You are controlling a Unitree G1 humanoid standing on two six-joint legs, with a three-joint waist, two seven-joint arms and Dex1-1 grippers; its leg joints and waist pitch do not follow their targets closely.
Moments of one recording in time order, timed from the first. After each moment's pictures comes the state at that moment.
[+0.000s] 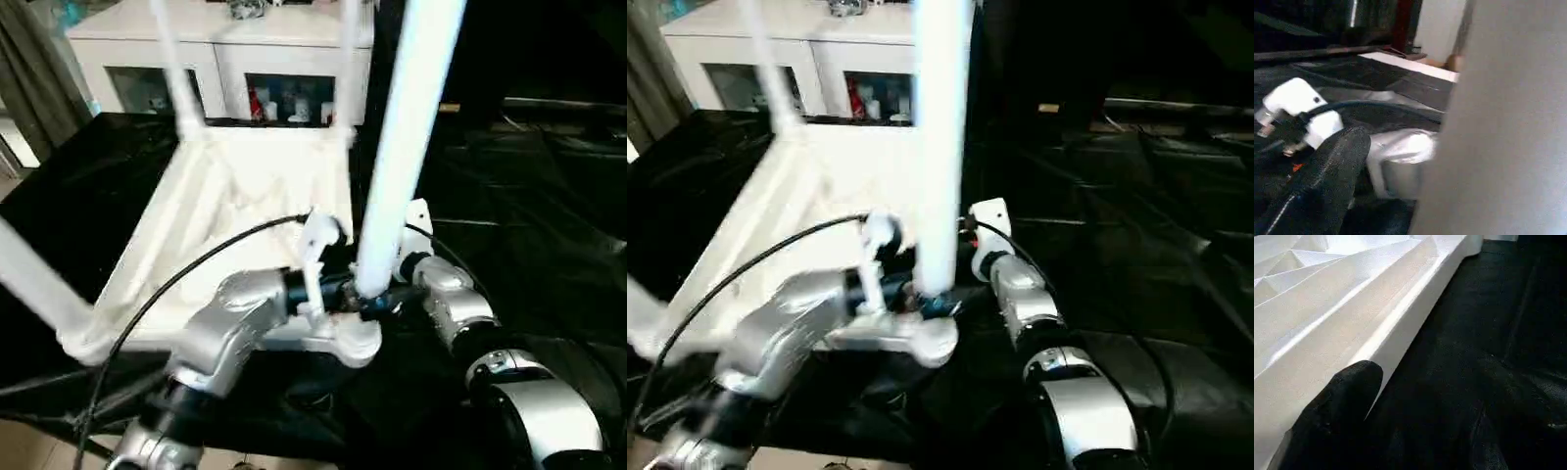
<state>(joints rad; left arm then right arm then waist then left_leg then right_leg) -0.44 0.11 -0.29 0.11 -0.37 0.32 -0.84 -0.76 -0.08 -0.07 1.11 0.03 -0.12 0.36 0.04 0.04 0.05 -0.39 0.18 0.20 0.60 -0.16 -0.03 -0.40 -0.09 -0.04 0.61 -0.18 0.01</state>
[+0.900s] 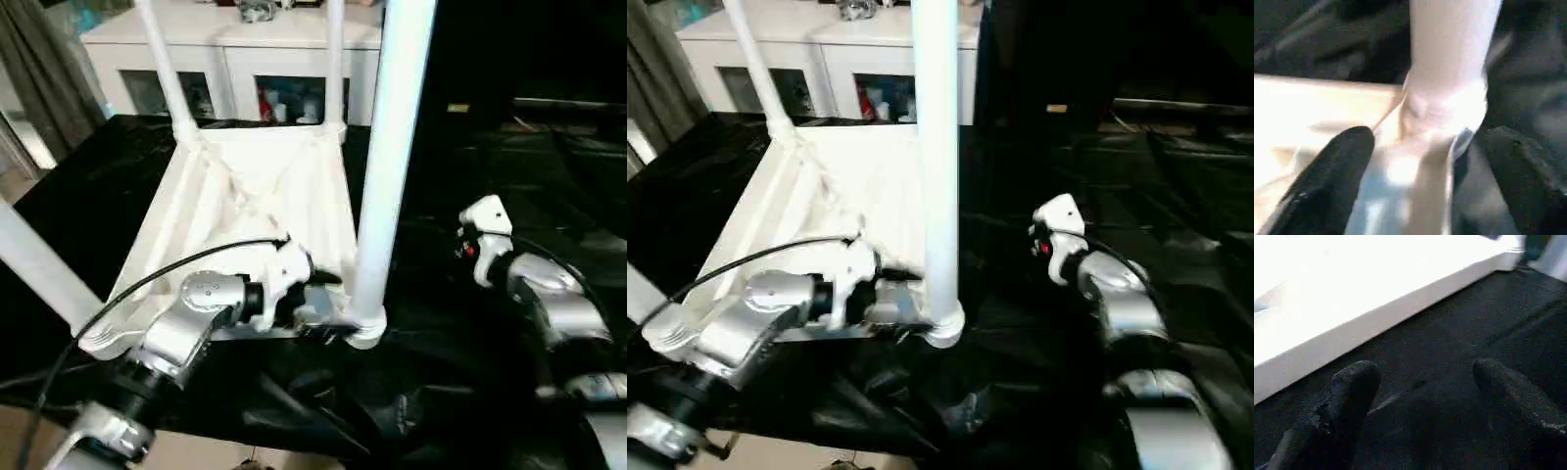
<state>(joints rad) -0.51 0.42 -0.40 0.38 -0.13 0.10 -1.10 -0.54 -0.46 0.00 0.70 0.07 -0.04 0.90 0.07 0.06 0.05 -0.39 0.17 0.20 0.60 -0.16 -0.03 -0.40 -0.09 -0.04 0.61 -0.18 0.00</state>
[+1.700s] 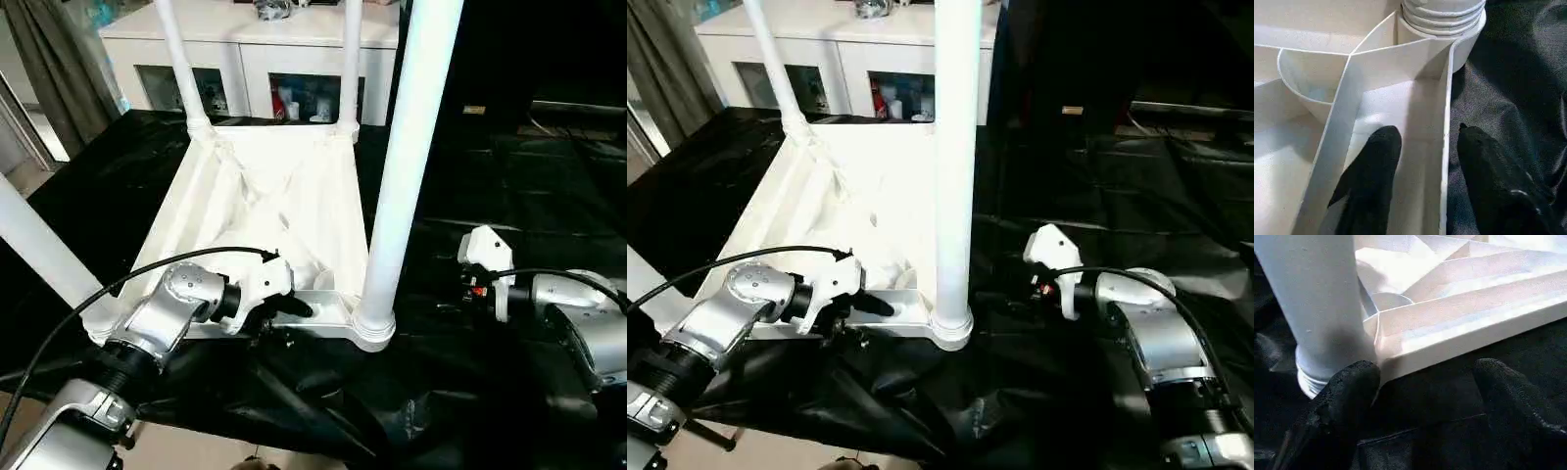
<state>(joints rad) -0.54 0.46 -0.42 0.48 -0.08 0.11 -1.22 -0.34 -0.57 0.08 0.23 0.16 0.18 1.12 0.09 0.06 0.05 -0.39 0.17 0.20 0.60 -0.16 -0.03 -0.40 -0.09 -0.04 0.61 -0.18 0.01</state>
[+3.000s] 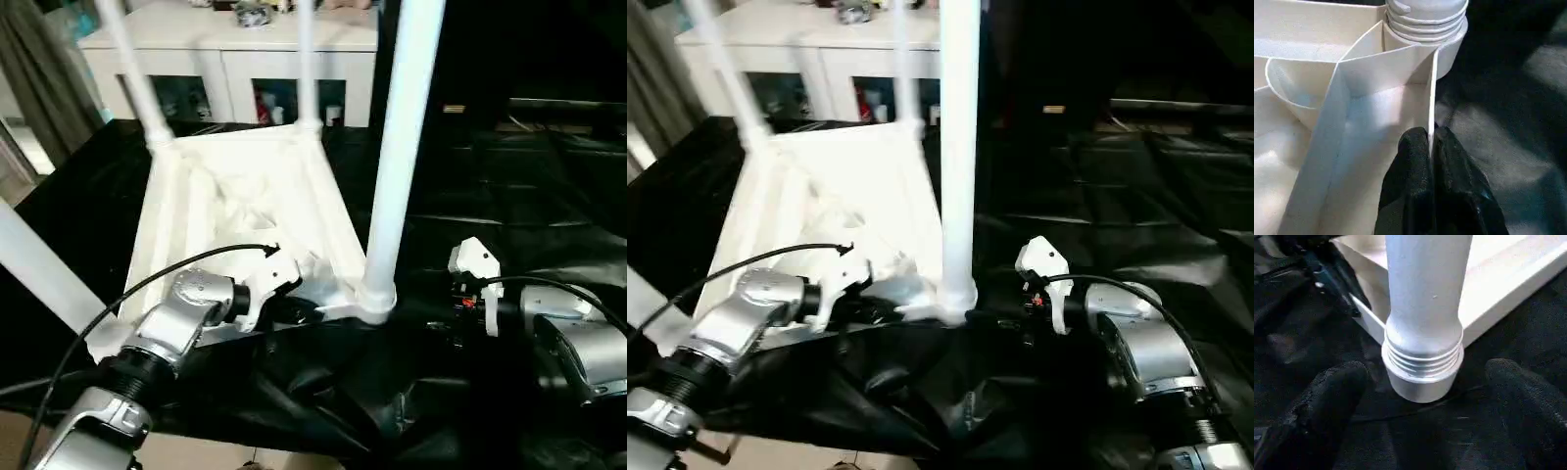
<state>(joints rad) -0.51 0.33 -0.34 0.48 -0.06 0.20 -1.05 -0.32 -0.54 0.10 0.25 0.19 0.25 1.07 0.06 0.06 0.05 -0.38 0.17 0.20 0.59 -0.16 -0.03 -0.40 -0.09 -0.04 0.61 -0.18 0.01</state>
